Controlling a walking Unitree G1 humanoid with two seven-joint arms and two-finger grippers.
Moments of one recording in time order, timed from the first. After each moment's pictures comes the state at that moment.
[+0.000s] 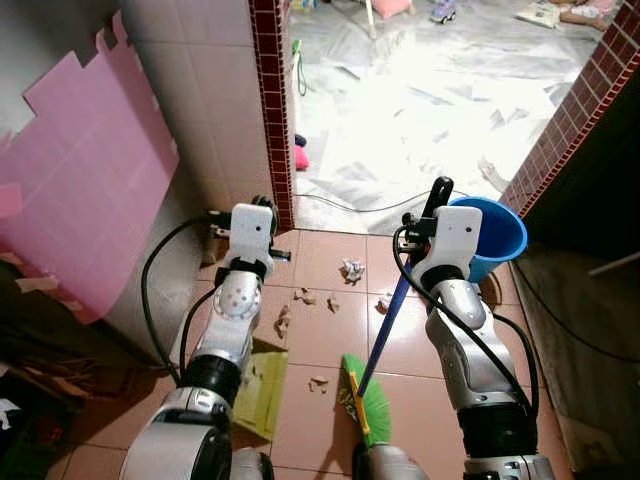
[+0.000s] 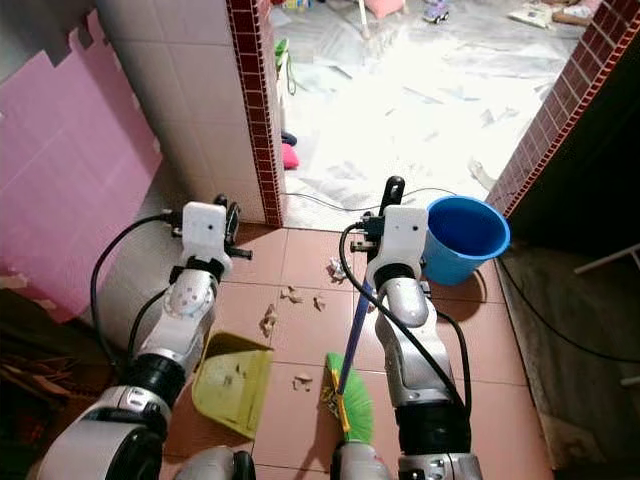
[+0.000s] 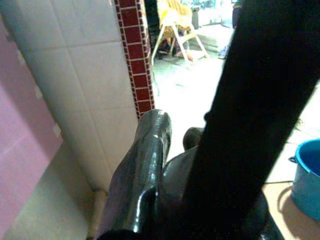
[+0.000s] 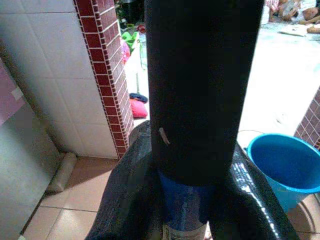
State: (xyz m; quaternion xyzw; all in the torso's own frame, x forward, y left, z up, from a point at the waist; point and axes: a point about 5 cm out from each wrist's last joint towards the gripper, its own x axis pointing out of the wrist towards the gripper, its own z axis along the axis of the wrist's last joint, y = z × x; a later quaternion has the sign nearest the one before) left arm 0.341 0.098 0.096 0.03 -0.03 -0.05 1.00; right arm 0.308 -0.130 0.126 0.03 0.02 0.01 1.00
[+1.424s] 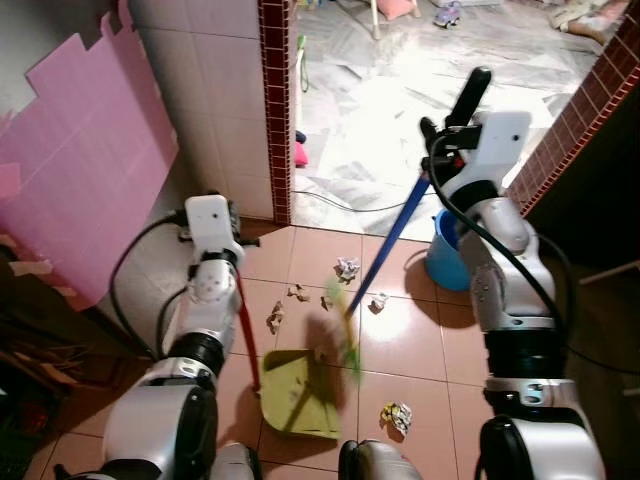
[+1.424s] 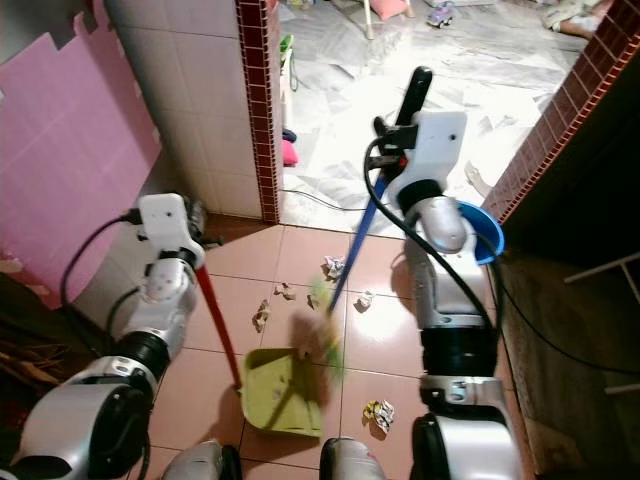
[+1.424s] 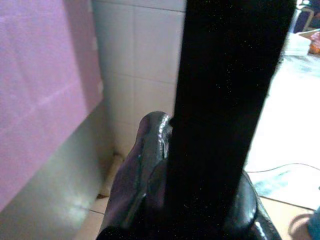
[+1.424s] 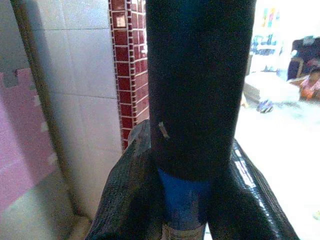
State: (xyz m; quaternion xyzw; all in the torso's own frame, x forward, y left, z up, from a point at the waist) left arm 0.358 0.146 0.097 -0.03 -0.01 0.05 1.00; right arm 0.350 -0.155 0.220 0.02 -0.13 0.08 0.99
